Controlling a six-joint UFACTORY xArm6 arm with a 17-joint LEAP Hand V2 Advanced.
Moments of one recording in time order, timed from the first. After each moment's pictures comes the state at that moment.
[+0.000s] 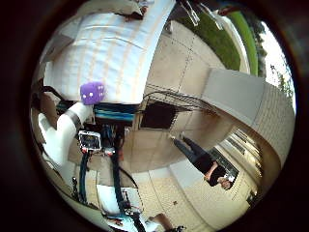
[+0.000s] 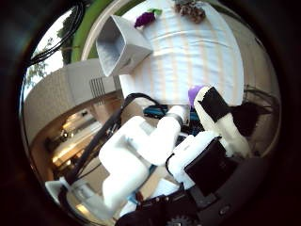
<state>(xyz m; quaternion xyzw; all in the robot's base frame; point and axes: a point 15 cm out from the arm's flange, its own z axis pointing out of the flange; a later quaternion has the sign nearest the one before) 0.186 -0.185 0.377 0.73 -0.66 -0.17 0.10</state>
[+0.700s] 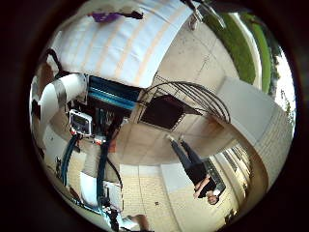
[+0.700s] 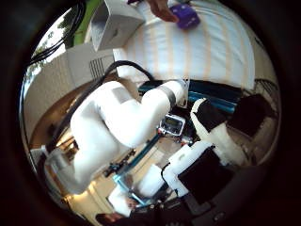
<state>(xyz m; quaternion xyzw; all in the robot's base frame) 0.131 -0.204 0.293 0.78 -0.58 -0.21 0.13</state>
